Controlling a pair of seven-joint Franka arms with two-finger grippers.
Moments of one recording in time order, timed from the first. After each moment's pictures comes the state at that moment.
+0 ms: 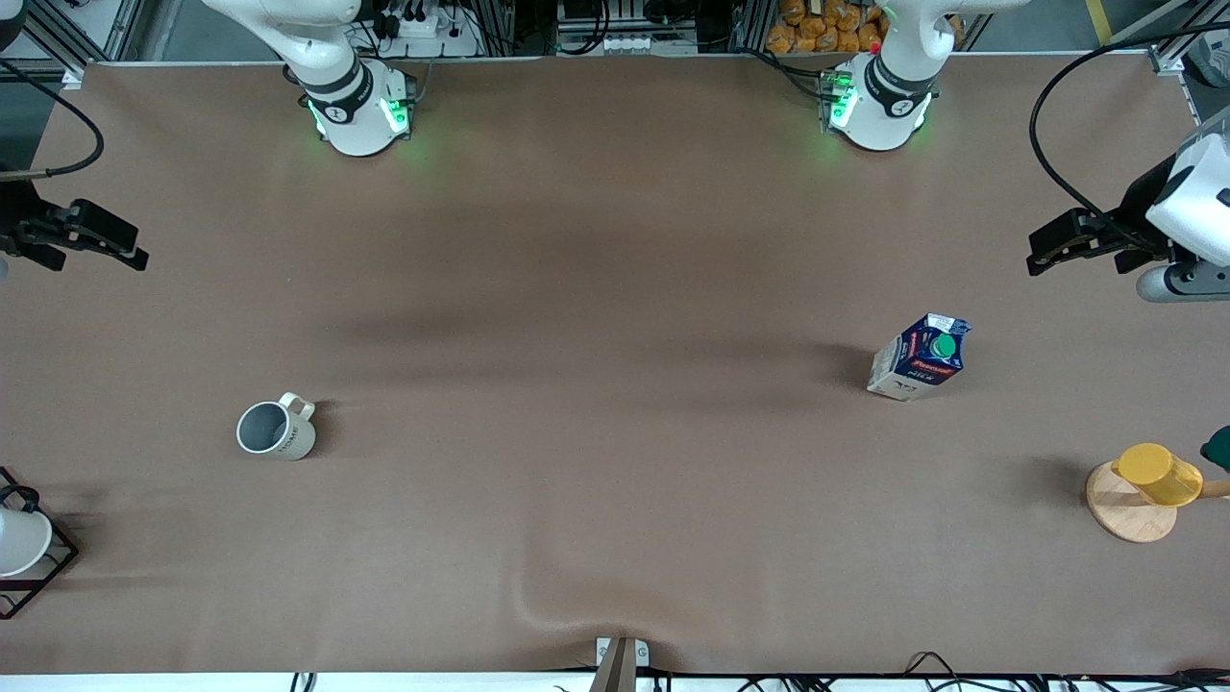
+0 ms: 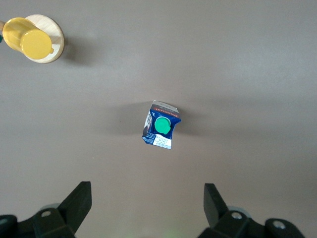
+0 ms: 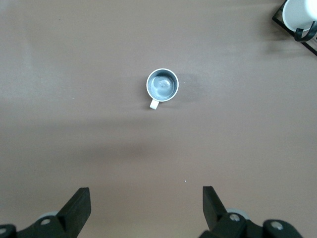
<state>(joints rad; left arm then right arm) -0.01 0.08 -0.07 -1.47 0.00 1.50 -0.11 -0.14 -0.02 0.08 -1.61 0.03 1.58 -0.04</state>
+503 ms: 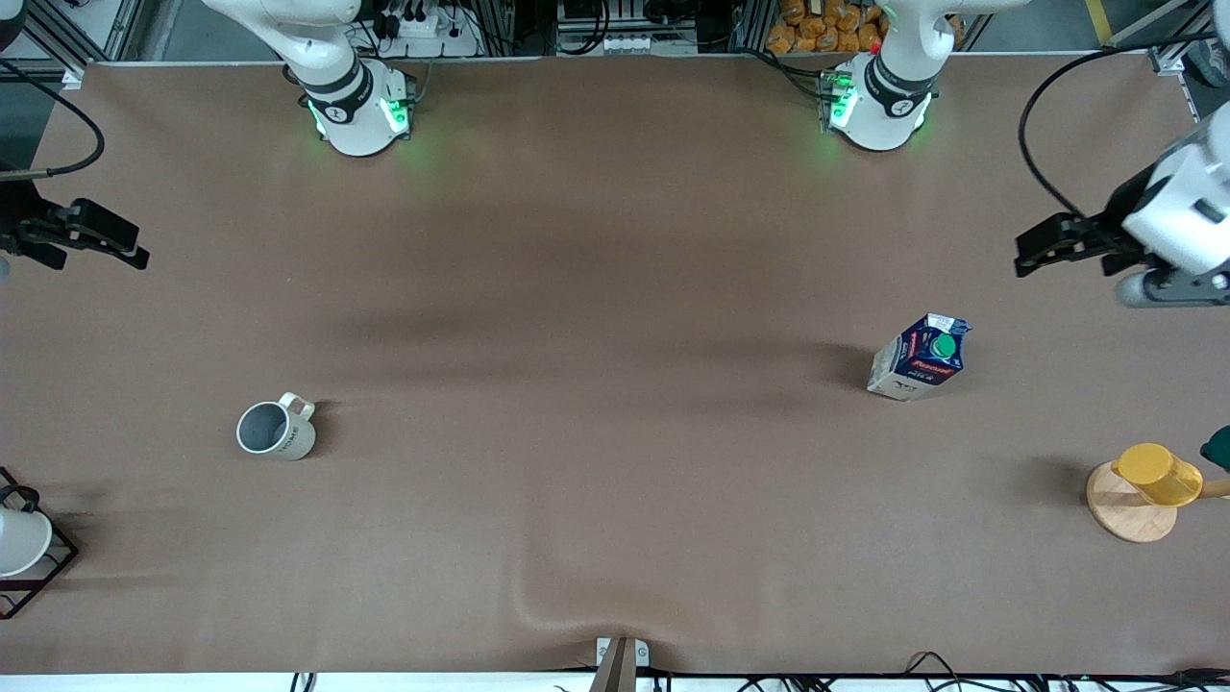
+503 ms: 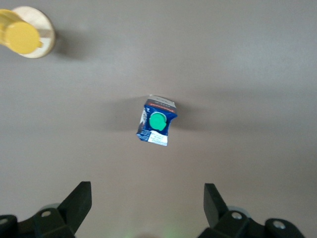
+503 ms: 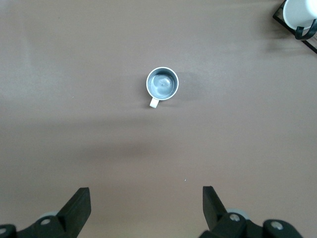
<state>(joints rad) -0.03 0.09 -0.09 -1.53 0.00 1.54 -0.11 -0.14 -0.02 0.08 -1.61 0.03 1.57 -0.04</state>
